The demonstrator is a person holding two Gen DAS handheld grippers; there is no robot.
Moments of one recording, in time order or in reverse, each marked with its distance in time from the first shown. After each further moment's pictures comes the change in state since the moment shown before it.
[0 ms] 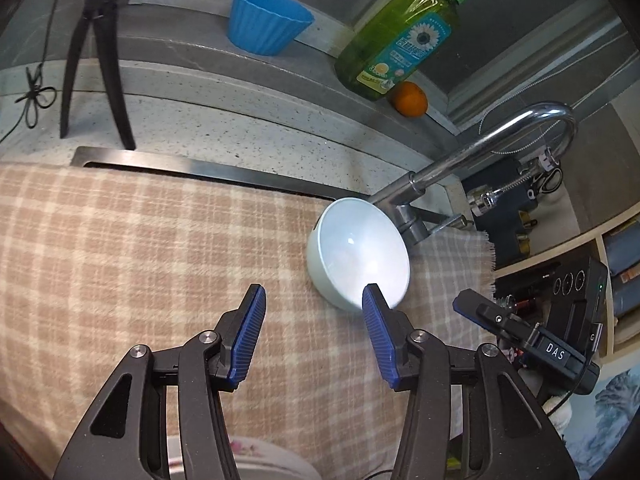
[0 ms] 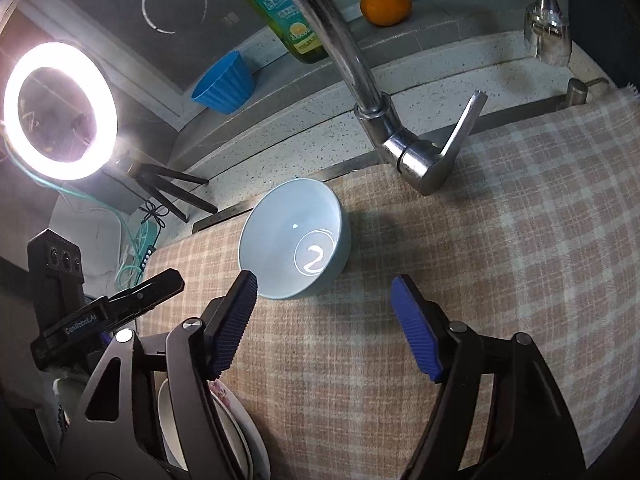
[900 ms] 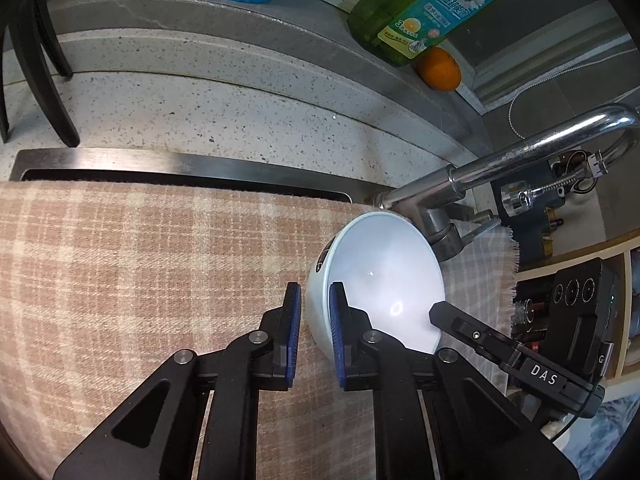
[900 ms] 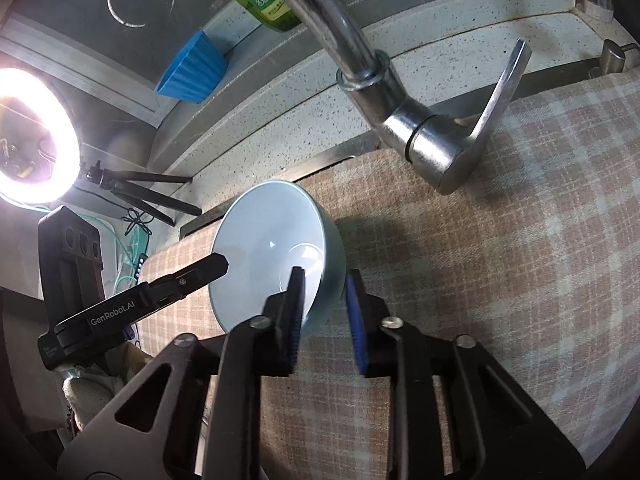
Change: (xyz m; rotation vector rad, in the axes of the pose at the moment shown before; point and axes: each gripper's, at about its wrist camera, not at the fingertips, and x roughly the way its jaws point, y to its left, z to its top) left arm 0.068 0.004 0.032 -0.015 0.125 0.018; right arm 0.060 -0.015 0.023 0.068 0.095 0.024
